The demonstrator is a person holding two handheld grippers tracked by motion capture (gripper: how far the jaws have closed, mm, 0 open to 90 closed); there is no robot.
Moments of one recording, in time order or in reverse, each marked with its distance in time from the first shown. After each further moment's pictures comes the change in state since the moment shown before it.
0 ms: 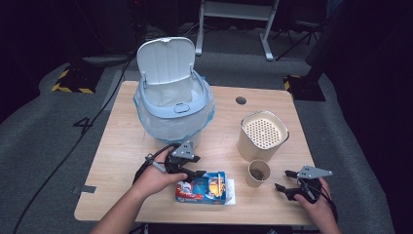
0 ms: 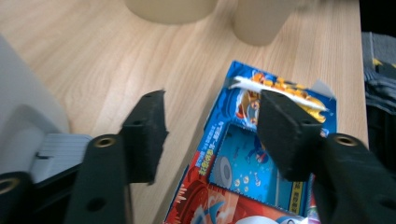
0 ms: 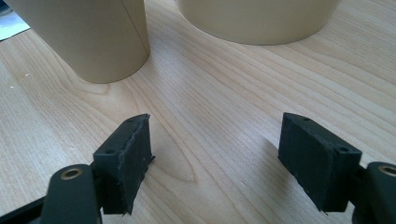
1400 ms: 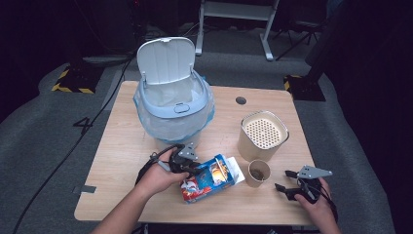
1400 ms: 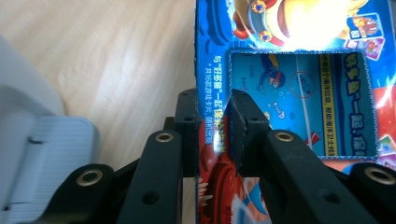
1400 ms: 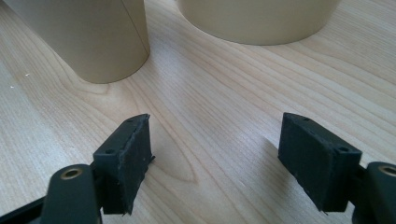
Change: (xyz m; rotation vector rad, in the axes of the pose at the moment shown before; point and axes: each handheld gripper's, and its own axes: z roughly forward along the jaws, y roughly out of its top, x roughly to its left) left arm 0.002 0.004 0.000 0.079 0.018 0.012; right arm 0.000 0.000 0.000 0.000 0.000 0.000
